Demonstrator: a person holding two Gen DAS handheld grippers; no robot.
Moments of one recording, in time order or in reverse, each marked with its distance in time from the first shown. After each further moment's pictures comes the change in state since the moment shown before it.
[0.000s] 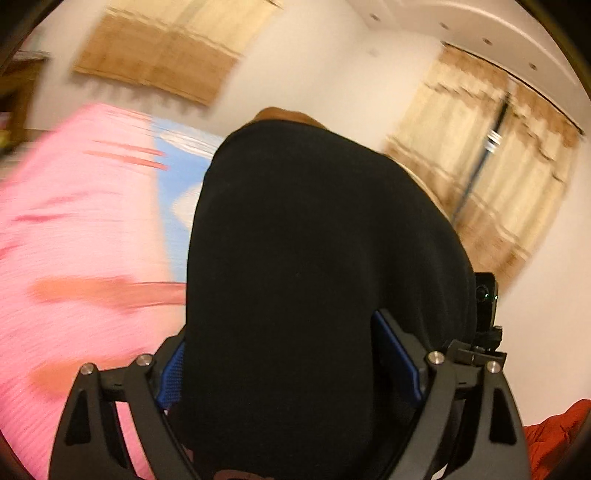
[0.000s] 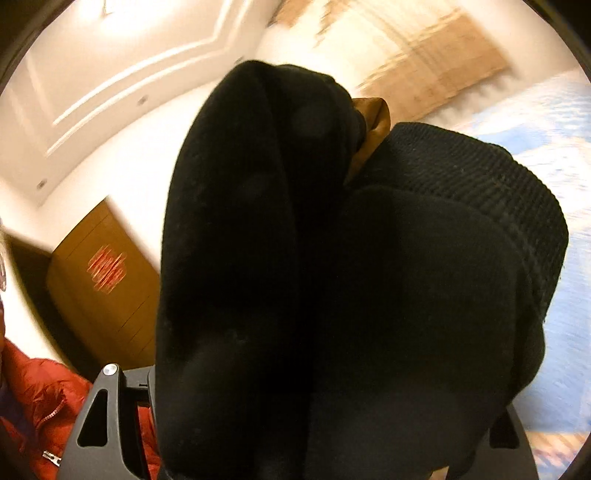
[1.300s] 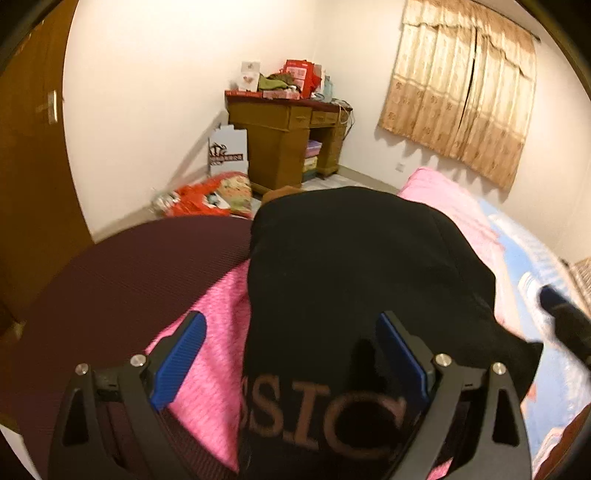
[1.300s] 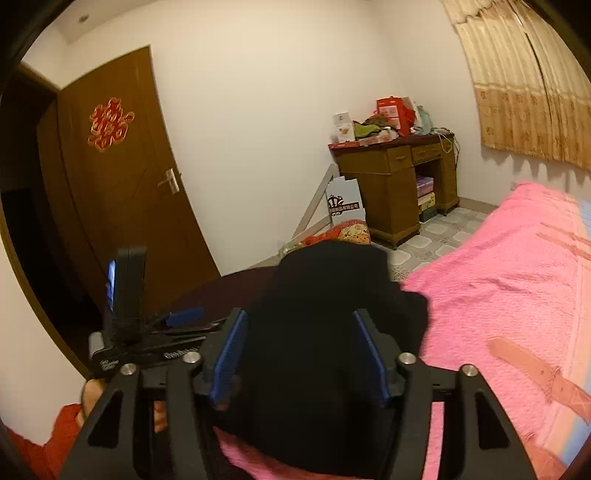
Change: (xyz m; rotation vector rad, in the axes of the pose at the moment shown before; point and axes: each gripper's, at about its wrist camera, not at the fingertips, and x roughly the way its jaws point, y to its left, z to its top) left arm -0.233 0.157 -0.112 -0.327 -0.281 1.125; right arm 0.316 0.183 -0.047 -0.443 0.225 -0.174
